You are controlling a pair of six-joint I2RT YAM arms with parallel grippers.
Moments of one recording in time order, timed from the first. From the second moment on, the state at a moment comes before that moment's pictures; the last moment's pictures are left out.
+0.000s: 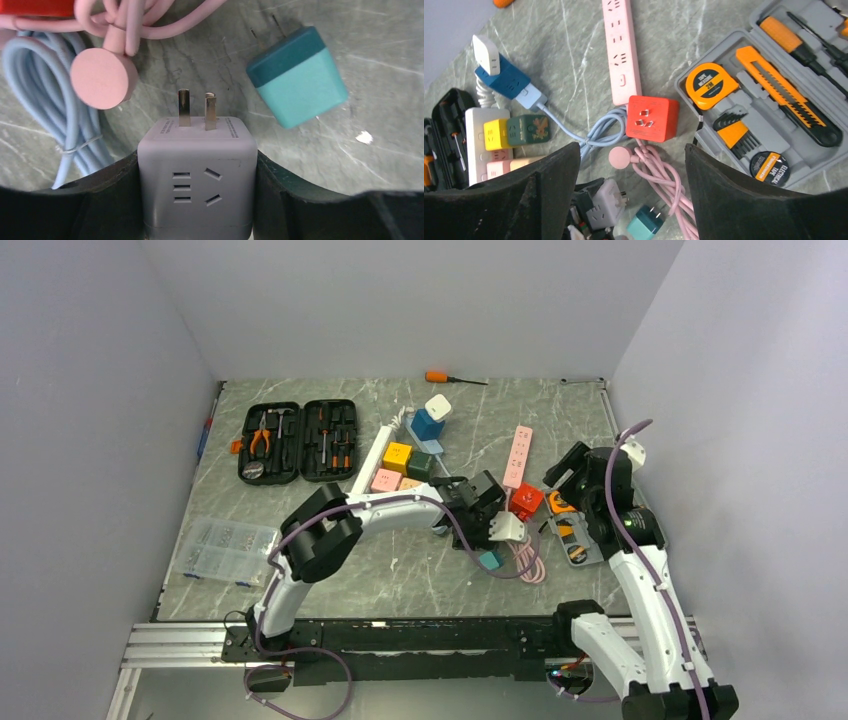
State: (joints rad) left arm -1.07 2.08 1.60 -0.56 0.16 0.67; right arm 0.11 0.83 0.89 -0.66 0.22 0.68
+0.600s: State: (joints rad) left arm -1.13 2.15 1.64 -0.51 0.32 0.46; right arm 0.05 0.80 0.89 -0.70 0.19 0.67
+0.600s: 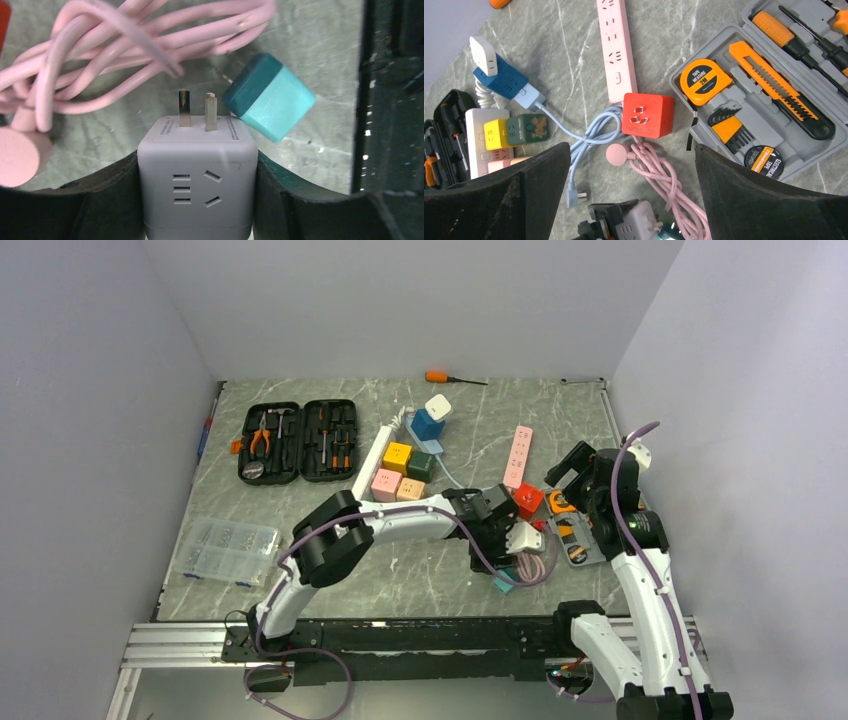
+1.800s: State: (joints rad) left arm -0.25 1.83 1.51 -0.72 0.26 0.38; right arm 0.46 1.45 1.13 -0.40 0.16 0.61
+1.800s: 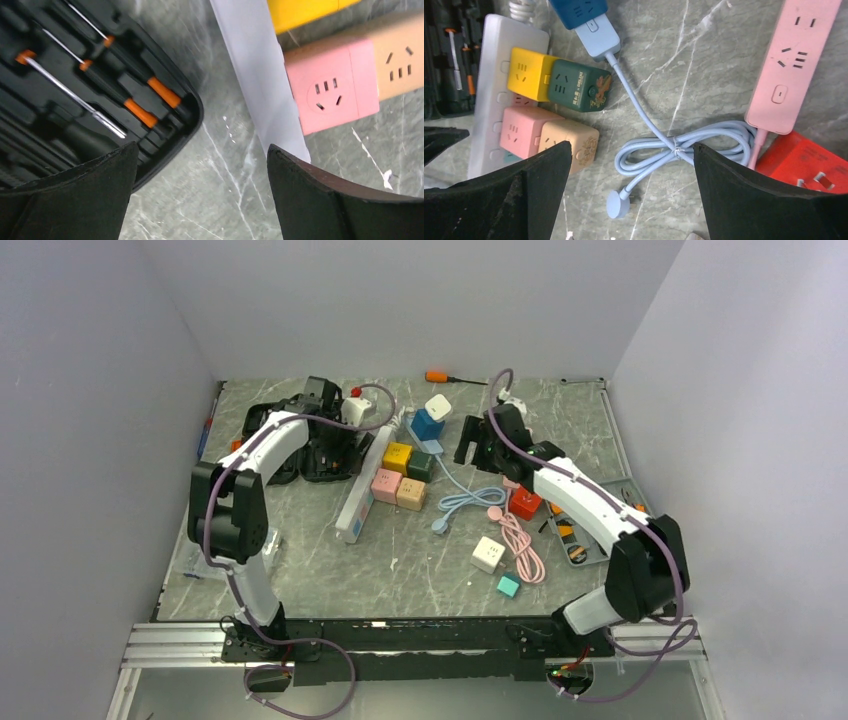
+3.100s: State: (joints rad) left arm -0.25 1.44 0.89 -0.77 0.25 0.54; right arm 0.57 1.74 1.10 -0.25 0.28 0.59
